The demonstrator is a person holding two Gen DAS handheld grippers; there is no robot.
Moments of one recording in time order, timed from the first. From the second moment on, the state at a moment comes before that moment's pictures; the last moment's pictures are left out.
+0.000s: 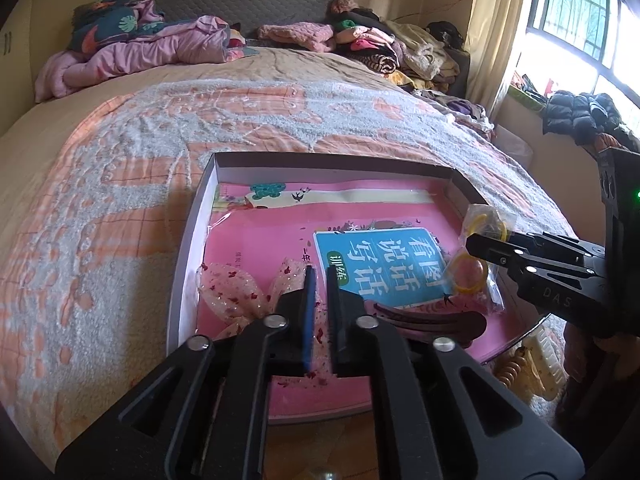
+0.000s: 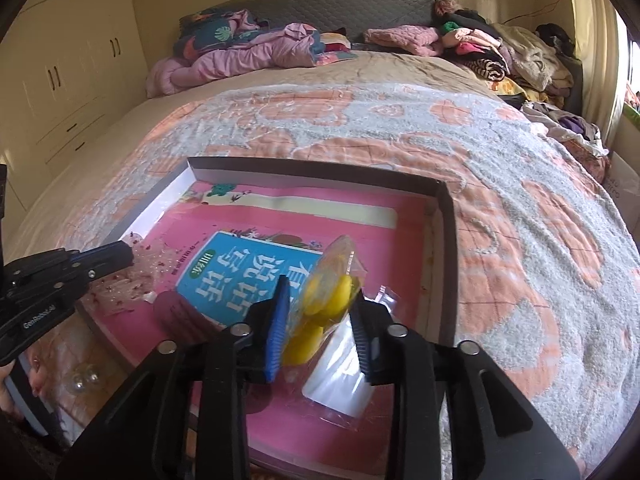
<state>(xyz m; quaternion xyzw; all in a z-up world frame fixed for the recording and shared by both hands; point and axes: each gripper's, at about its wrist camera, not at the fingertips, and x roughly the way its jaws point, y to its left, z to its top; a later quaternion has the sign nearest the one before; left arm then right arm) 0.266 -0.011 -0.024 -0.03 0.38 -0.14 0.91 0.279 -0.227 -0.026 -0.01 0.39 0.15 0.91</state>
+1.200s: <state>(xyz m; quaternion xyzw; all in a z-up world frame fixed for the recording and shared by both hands) 0.200 -0.020 0.049 -0.02 0.29 -0.13 0.95 0.181 -0.287 0.050 0.02 0.25 0.05 0.97</state>
